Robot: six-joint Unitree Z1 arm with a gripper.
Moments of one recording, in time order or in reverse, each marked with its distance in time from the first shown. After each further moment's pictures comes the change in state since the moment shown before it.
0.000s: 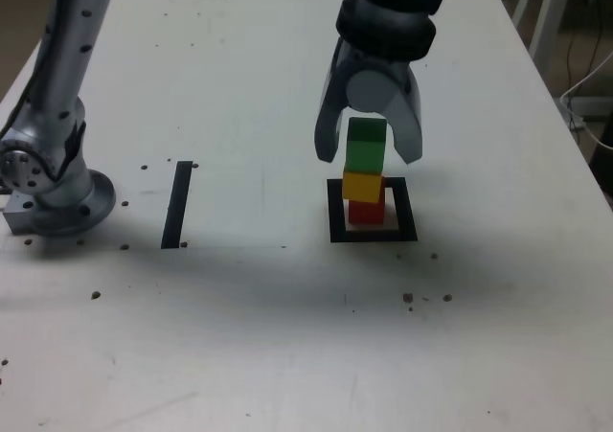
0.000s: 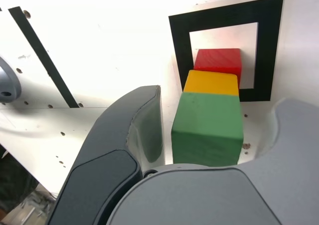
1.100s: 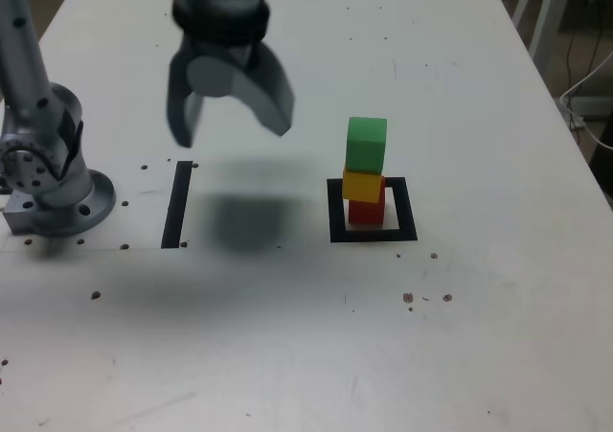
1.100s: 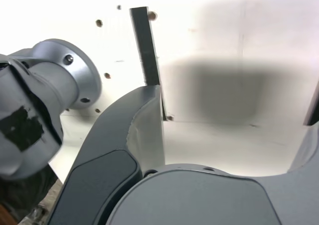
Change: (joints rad) arm 0.074 -0.434 0.651 -0.203 0.035 -0.012
